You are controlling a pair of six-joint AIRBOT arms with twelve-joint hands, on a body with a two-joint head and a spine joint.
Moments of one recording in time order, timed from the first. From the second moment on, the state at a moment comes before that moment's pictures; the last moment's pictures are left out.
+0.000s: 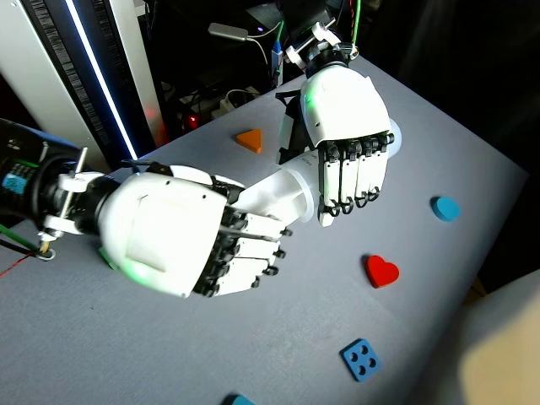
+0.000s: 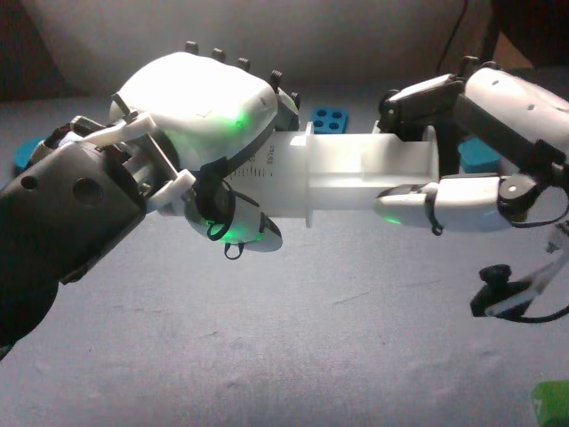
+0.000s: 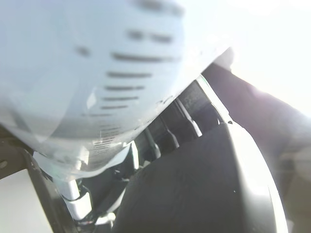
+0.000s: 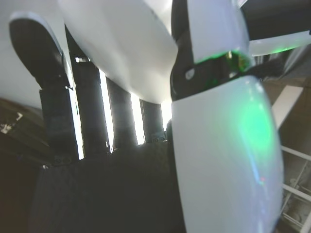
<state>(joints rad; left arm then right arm) 0.50 -1.01 0.81 -0.88 -0.64 1.99 -0.71 -0.98 0.85 0.59 0.78 -0.96</state>
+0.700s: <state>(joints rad) 0.52 -0.99 0.83 -0.83 -0.62 1.96 -0.73 -0.90 0.85 0.55 0.76 -0.94</state>
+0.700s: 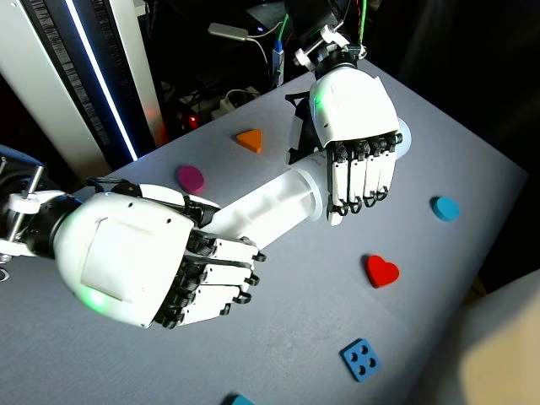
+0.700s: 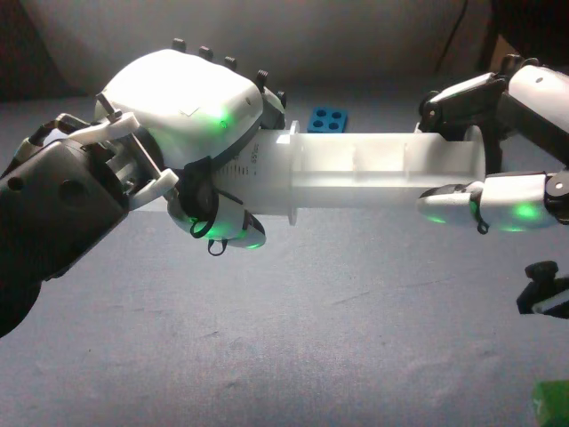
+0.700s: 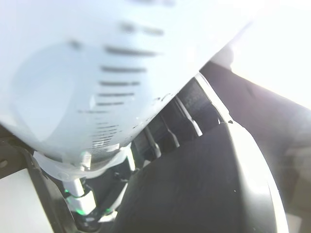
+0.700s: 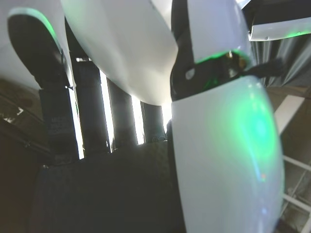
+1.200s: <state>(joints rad) 0.52 -0.99 0.83 -0.83 -0.63 1.97 -0.74 -0.88 0.85 0.57 0.76 -0.95</state>
